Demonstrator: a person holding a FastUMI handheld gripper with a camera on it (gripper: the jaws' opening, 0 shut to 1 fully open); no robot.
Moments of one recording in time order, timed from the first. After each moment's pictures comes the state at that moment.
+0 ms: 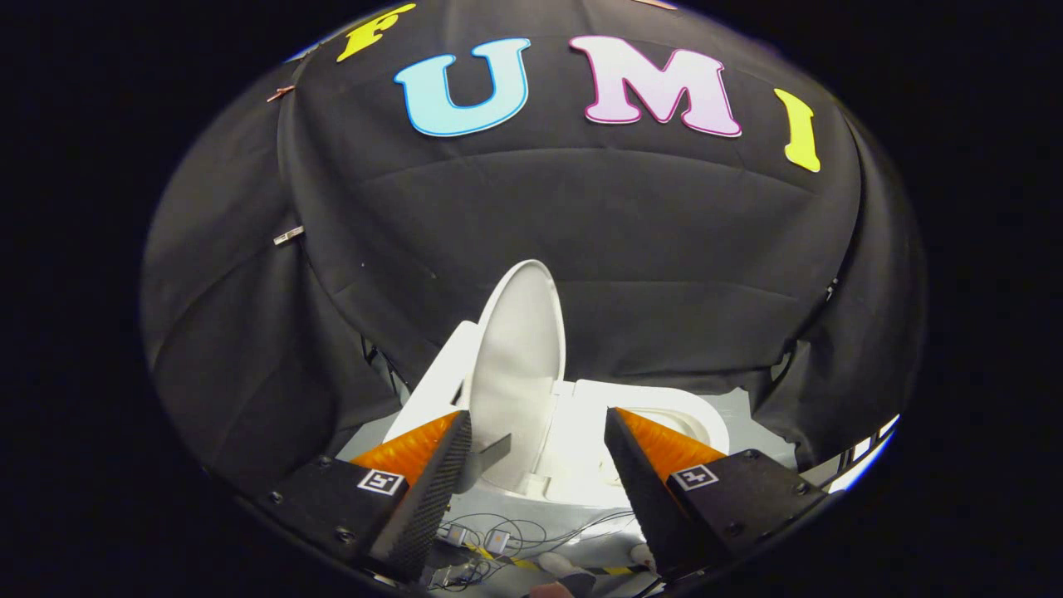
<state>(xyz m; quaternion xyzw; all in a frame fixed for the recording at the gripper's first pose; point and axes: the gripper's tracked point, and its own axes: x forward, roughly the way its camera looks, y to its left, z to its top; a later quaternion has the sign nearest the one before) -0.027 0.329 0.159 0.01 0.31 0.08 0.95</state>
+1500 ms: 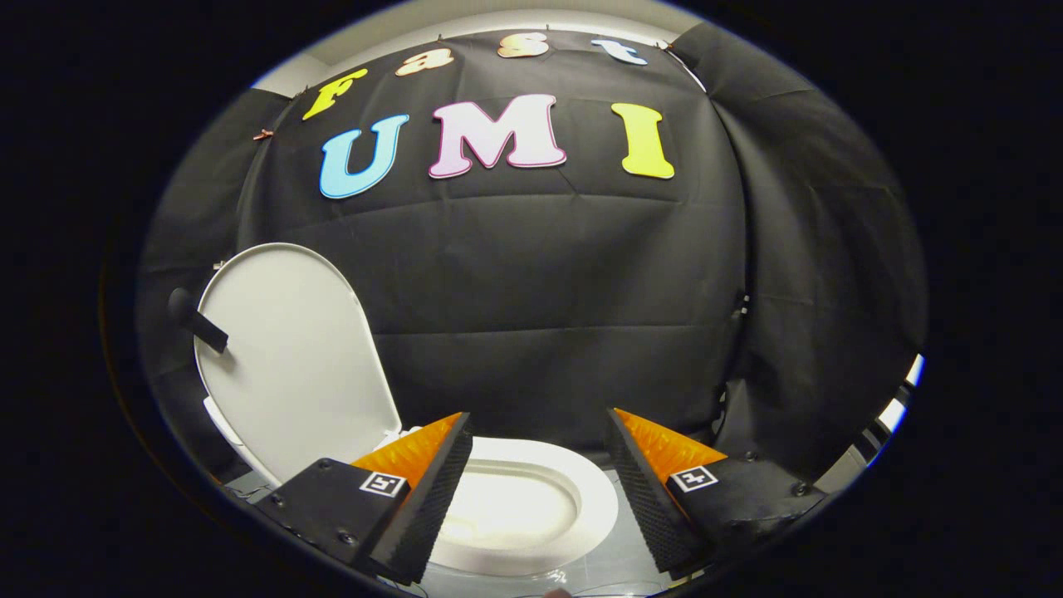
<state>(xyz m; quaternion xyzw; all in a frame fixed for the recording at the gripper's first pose) -0.007 0.032 0.013 0.01 0.05 0.00 1.00</state>
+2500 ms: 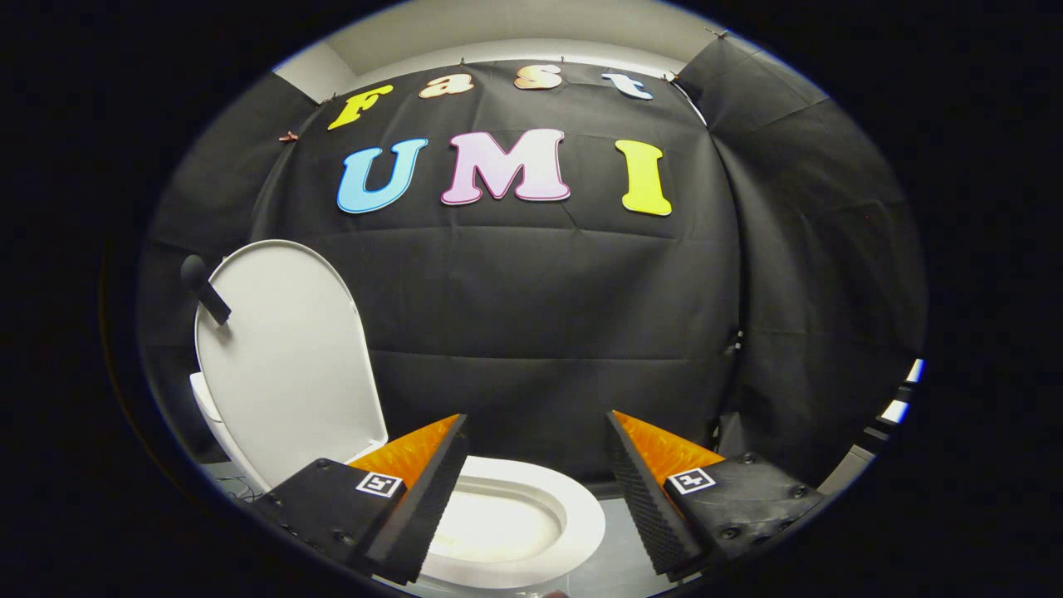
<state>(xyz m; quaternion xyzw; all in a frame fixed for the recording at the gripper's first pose) -0.012 0.028 0.005 -0.01 -0.02 0.00 1.00</state>
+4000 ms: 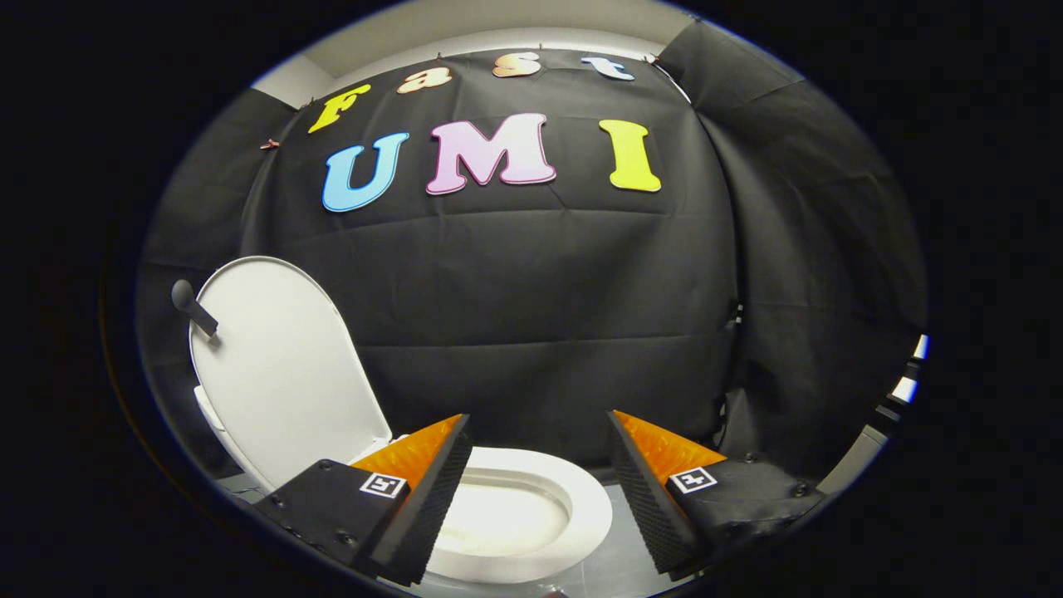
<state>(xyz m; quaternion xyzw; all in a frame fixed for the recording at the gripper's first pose) -0.013 0.022 -0.003 0.02 0.01 0.00 1.00</state>
